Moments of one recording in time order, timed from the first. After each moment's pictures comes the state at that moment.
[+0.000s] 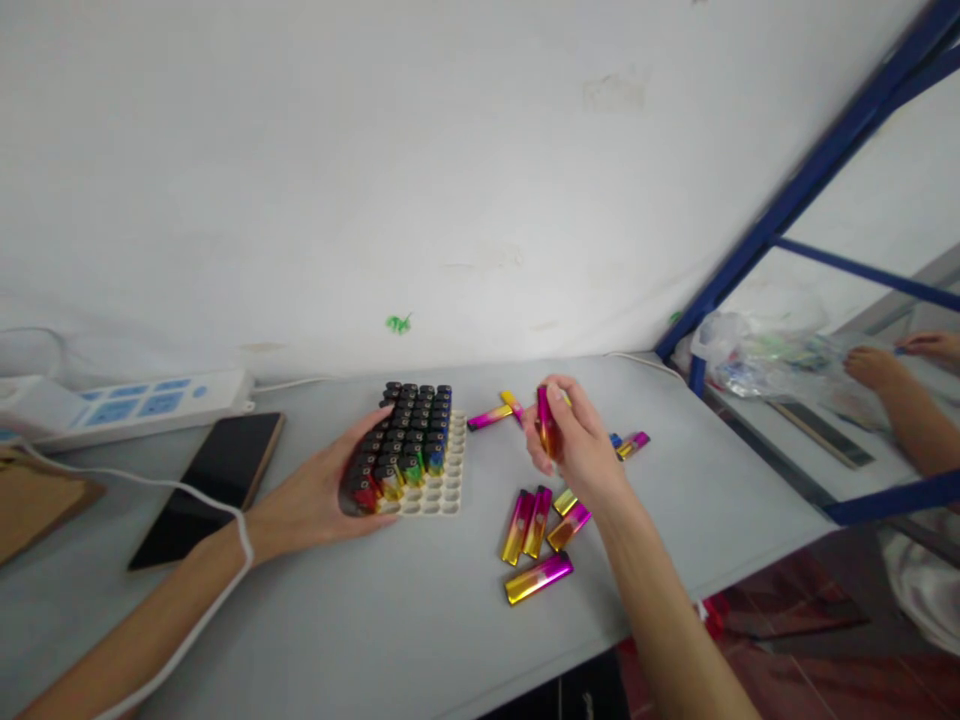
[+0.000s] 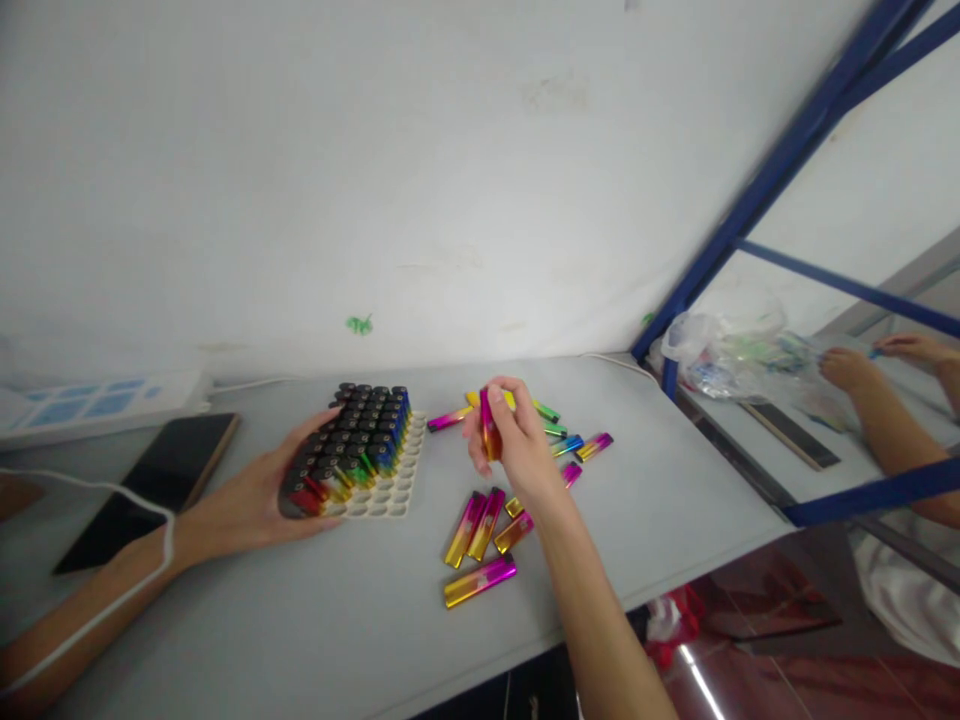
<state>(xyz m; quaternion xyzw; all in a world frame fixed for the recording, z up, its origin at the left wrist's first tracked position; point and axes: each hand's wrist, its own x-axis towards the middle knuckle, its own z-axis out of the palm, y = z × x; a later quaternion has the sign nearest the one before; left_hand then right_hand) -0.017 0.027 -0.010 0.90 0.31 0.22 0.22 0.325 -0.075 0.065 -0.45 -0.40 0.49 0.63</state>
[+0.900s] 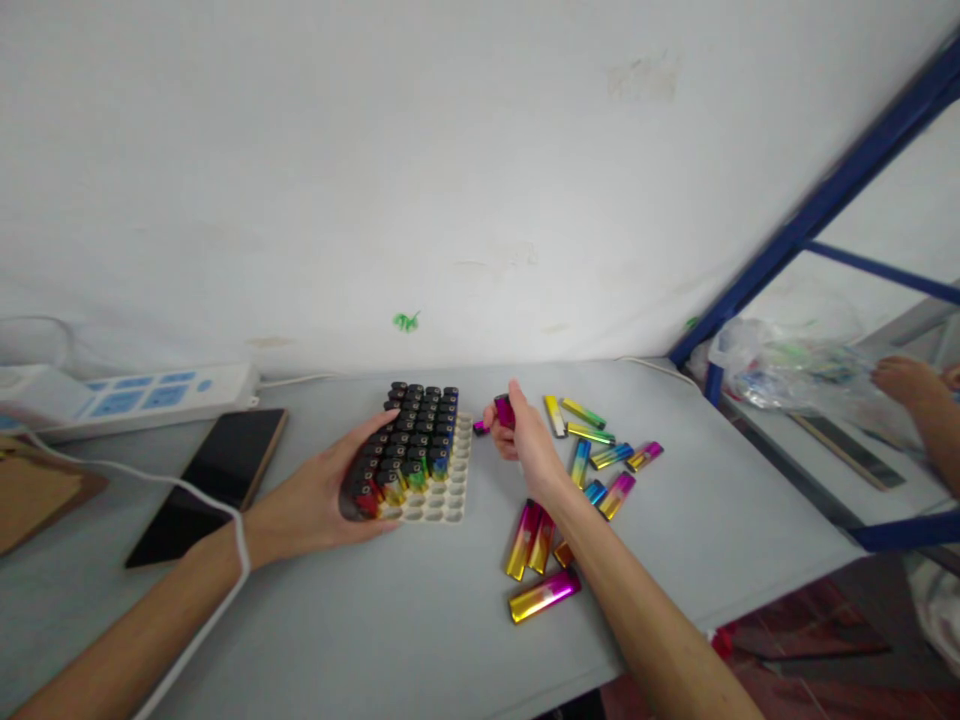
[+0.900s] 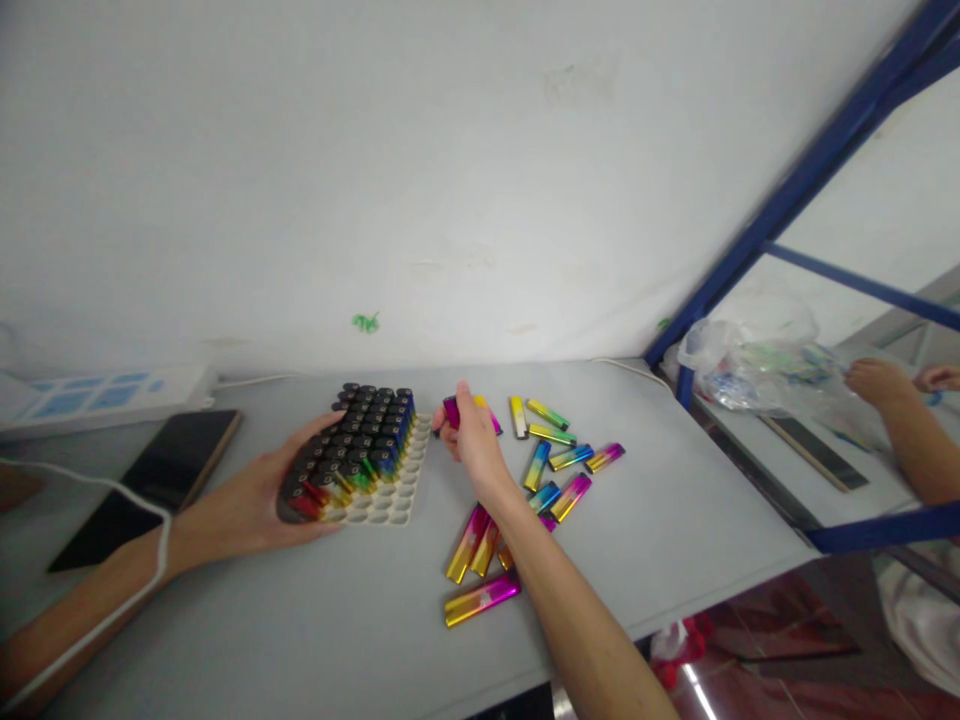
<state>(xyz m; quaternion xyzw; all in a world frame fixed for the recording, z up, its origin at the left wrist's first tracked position) -0.018 0.027 -0.016 0.90 0.31 0.23 0.21 0.292 -0.020 0.028 -0.53 -0.37 0.54 0.54</state>
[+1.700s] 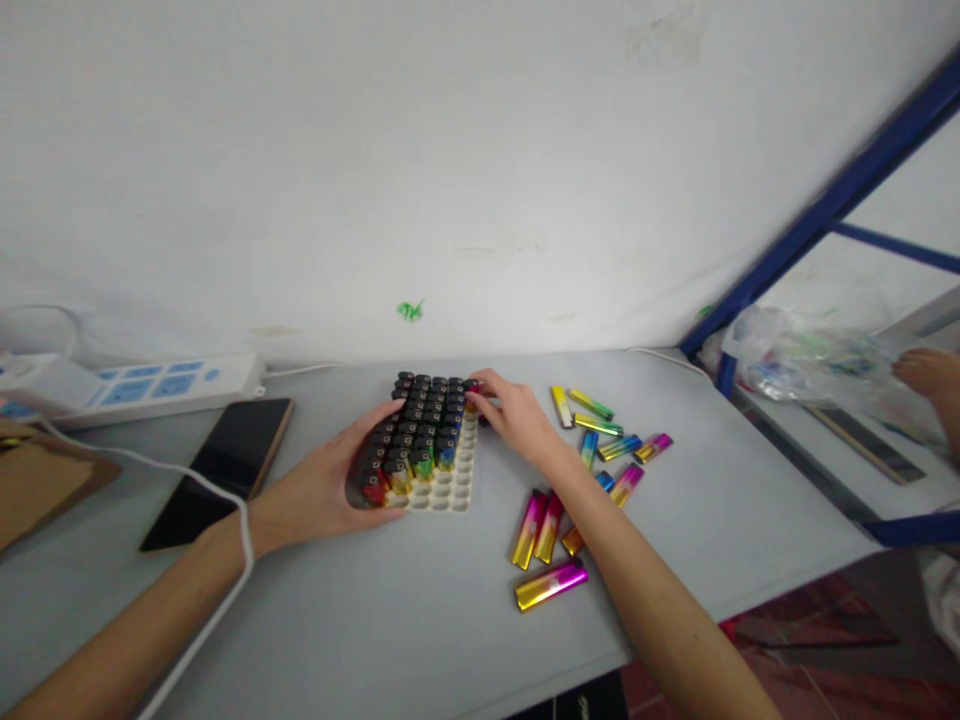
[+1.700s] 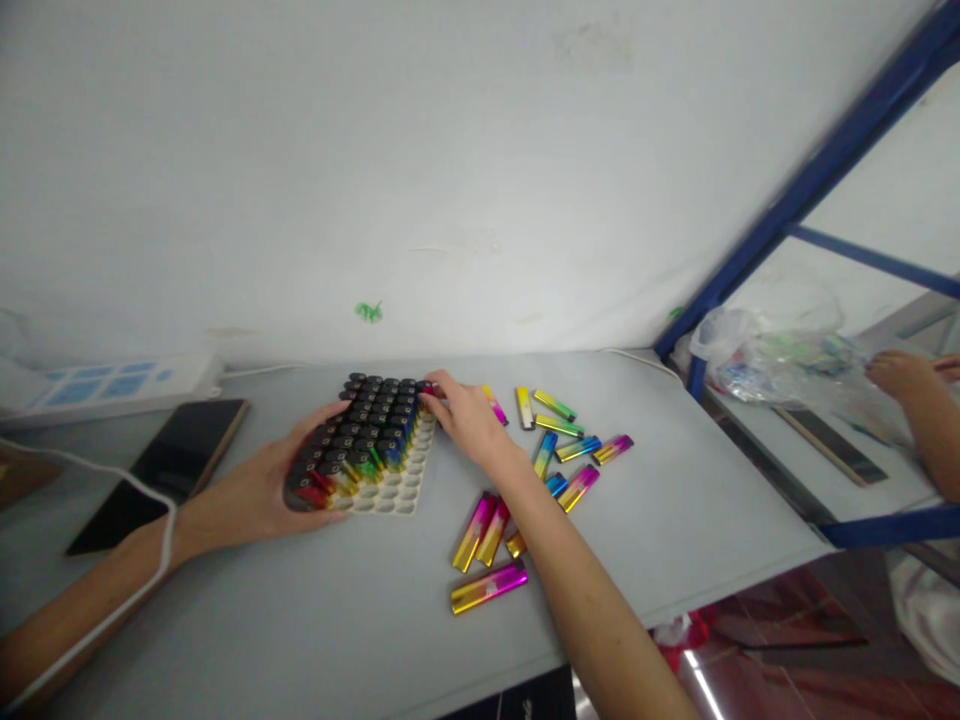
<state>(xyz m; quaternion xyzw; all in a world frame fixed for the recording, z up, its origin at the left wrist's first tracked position) -0.015 0.023 -0.006 0.90 0.31 0.22 0.22 0.314 0.017 -0.002 -0.53 -0.74 0.17 0.37</state>
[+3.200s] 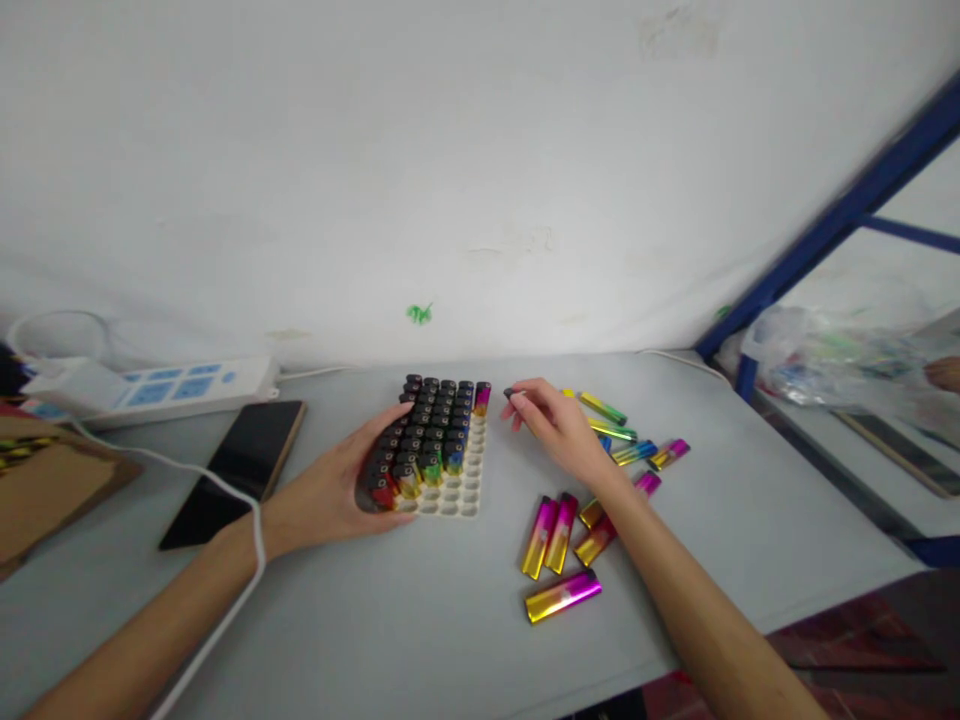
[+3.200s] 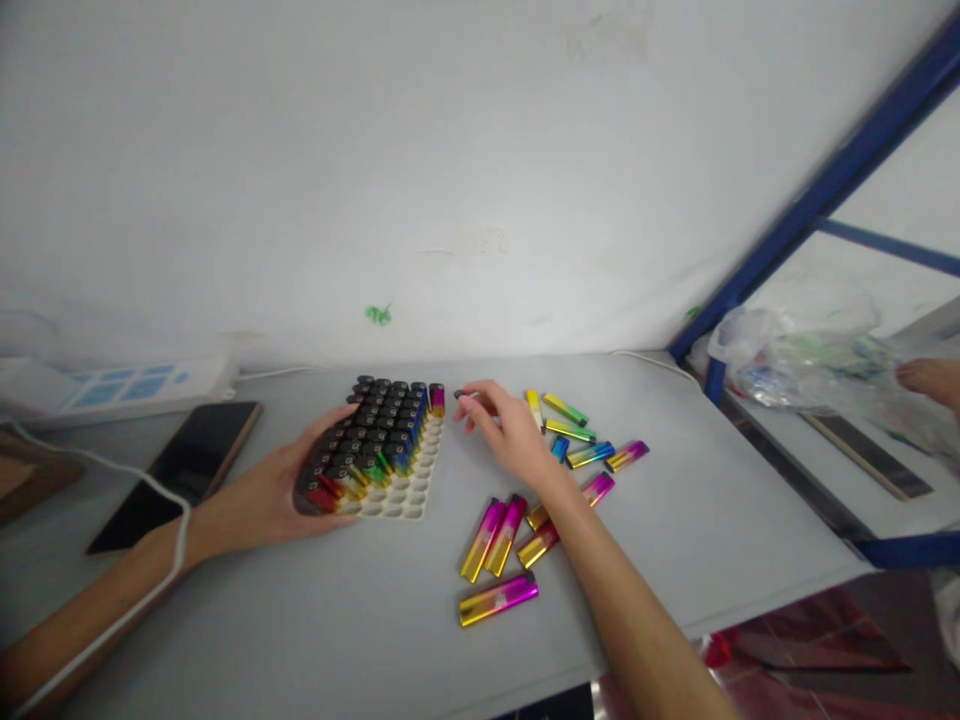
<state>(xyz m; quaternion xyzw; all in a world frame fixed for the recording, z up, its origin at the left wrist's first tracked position) -0.017 0.021 -0.008 0.90 0.32 0.21 0.21 0.344 -0.019 0.007 -0.50 -0.68 0.30 0.46</state>
